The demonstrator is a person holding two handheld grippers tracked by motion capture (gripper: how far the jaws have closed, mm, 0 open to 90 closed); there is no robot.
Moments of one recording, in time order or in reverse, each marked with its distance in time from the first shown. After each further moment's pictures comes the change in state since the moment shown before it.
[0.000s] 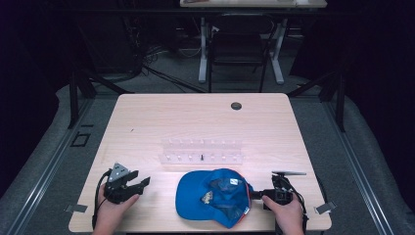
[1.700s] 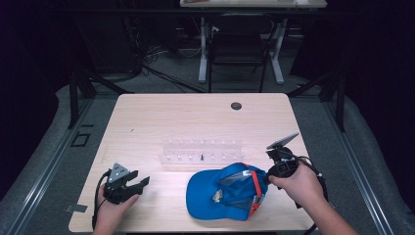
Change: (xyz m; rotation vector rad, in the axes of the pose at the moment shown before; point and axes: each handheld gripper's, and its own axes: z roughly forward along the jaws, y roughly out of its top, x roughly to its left) left arm 0.000 -0.001 -0.001 -0.006 0.009 0.003; right arm 0.085 0.063 -0.060 0.253 -0.415 -0.259
